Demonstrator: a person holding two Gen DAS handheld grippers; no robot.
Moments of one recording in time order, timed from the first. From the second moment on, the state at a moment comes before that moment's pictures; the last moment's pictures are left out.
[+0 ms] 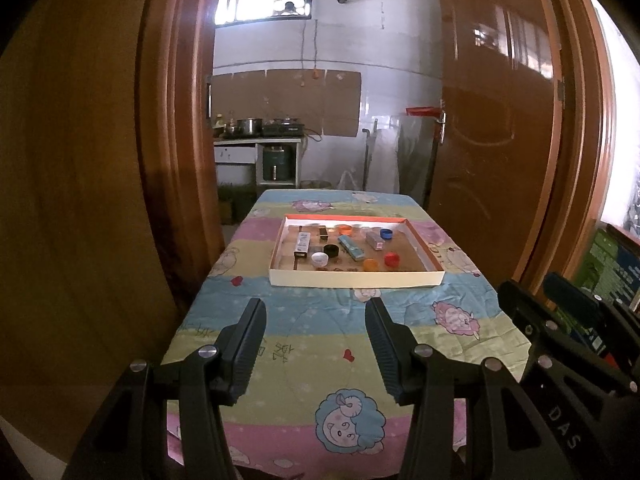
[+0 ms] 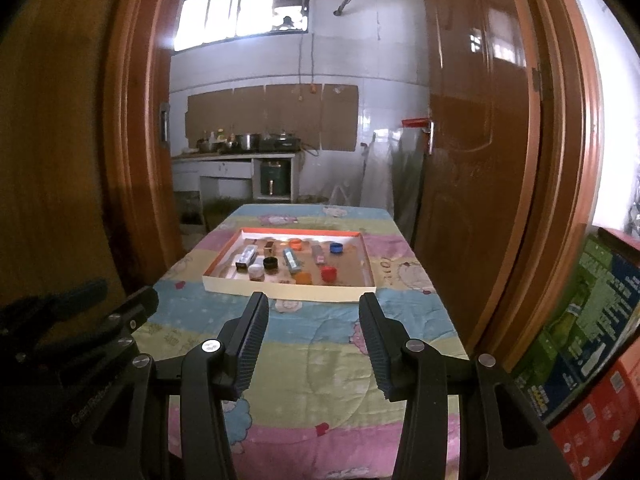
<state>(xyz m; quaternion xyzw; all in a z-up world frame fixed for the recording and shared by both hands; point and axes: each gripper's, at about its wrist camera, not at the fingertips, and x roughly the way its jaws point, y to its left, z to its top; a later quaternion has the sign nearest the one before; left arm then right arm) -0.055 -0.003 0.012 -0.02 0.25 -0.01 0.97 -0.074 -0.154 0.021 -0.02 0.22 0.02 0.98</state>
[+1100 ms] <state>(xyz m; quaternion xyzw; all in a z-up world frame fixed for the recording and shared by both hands) -0.060 -0.006 0.013 0.00 0.24 0.00 0.97 -0.081 -0.145 0.022 -0.04 0.21 0.03 0.98</state>
